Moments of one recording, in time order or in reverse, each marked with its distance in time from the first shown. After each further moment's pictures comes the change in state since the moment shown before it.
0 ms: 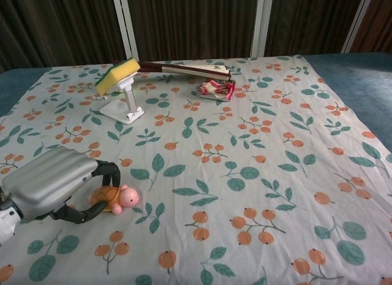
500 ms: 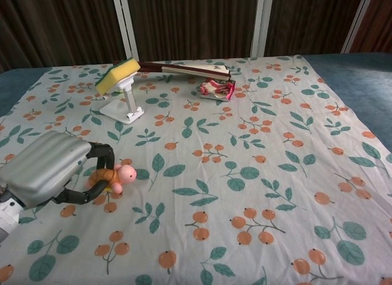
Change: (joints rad) left arm 0.001 -0.124 -0.004 0.227 0.070 0.191 -0.119; right arm -0.001 -0.001 0.003 -0.002 -0.001 -0.004 -0.003
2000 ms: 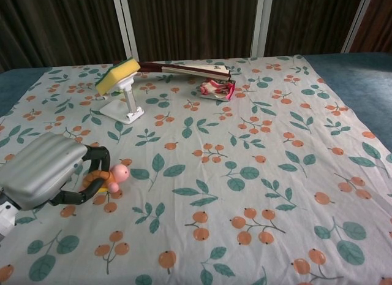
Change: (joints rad) left arm -0.010 -0.026 0.029 0.094 0.007 0.061 -0.043; right arm -0.003 -0.001 0.004 0.000 -0.003 -0.001 -0.001
